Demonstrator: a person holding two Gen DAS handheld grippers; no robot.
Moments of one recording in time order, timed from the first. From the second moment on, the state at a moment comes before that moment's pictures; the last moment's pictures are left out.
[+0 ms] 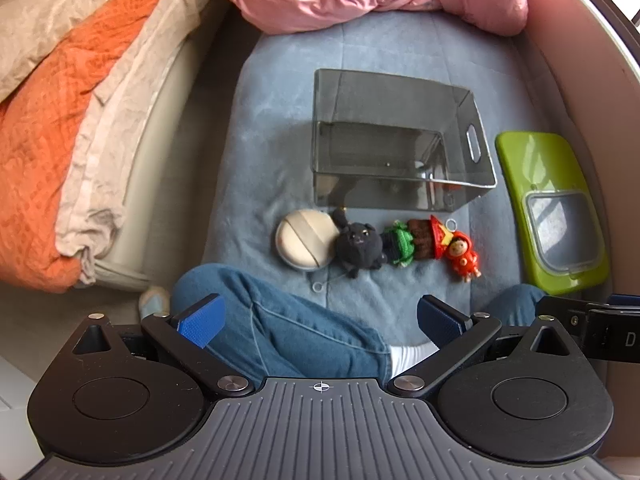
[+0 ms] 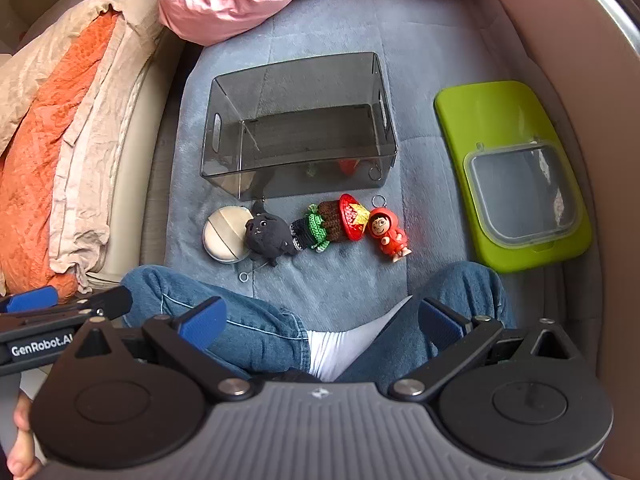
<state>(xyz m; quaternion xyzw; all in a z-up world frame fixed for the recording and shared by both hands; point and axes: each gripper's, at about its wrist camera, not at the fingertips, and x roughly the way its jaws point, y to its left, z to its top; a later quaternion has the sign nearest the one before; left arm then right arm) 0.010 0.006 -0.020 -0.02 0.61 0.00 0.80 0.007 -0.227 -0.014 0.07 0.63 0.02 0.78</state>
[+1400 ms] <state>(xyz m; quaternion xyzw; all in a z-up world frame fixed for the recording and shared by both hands) 0.019 0.000 -0.053 -0.01 0.62 -0.02 0.79 0.019 -0.227 -0.028 0.07 0.65 0.02 0.76</state>
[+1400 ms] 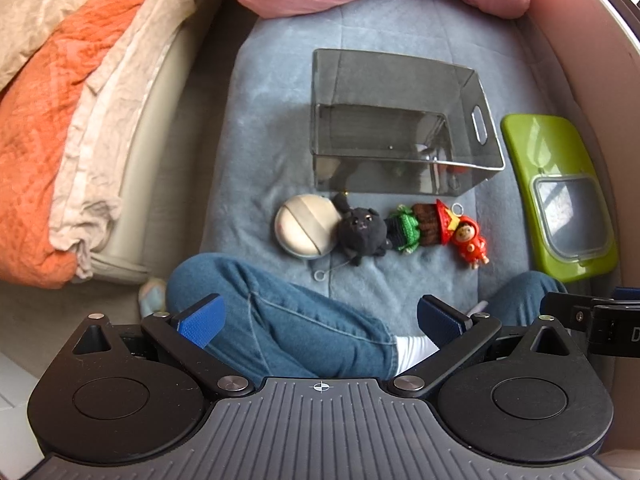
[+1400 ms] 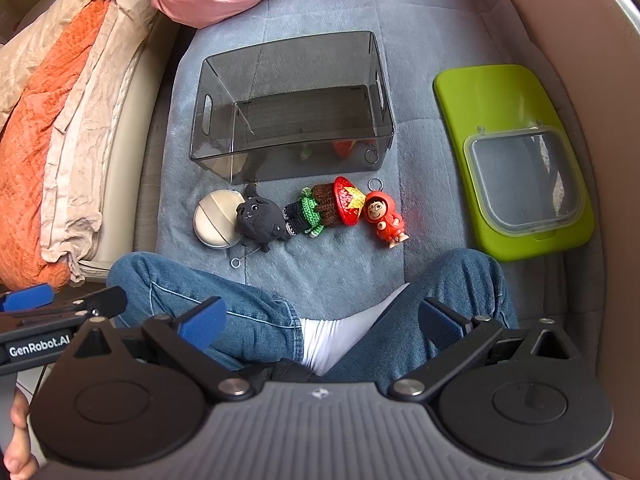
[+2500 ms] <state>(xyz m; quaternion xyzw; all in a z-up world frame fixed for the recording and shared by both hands) 0.090 -0.007 -0.305 -0.13 0.58 -0.17 0.79 0.034 -0.336 -0.288 0.28 0.44 0.02 0.85</state>
